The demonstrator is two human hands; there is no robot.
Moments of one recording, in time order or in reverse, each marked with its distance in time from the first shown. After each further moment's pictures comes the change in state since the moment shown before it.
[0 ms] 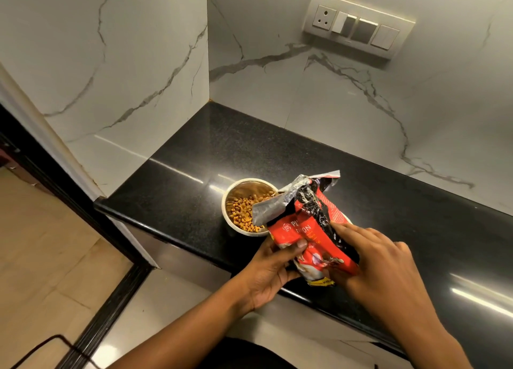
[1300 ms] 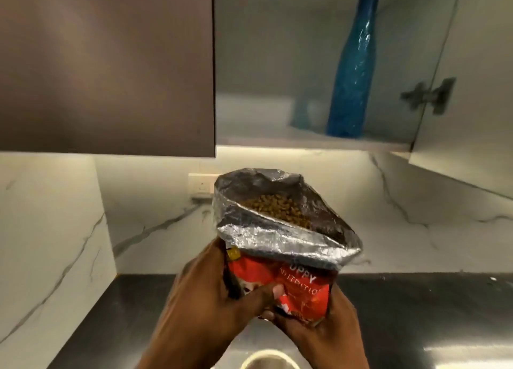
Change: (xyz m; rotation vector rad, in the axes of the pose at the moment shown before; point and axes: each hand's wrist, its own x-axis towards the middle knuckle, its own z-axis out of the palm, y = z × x) left_hand -0.050 0.196 0.218 1.309 -0.078 0.920; right_hand 0.044 0.005 -0.104 1.035 0.690 0.209
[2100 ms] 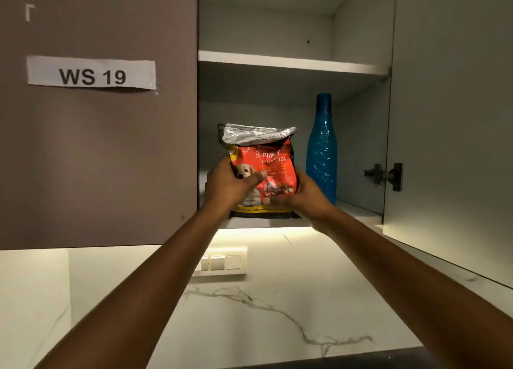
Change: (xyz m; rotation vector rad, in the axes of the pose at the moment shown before) left_hand 0.304 0.074 0.002 -0.100 0.258 0.184; right_hand 0.328 -0.108 -0.045 -0.001 -0.174 -0.146
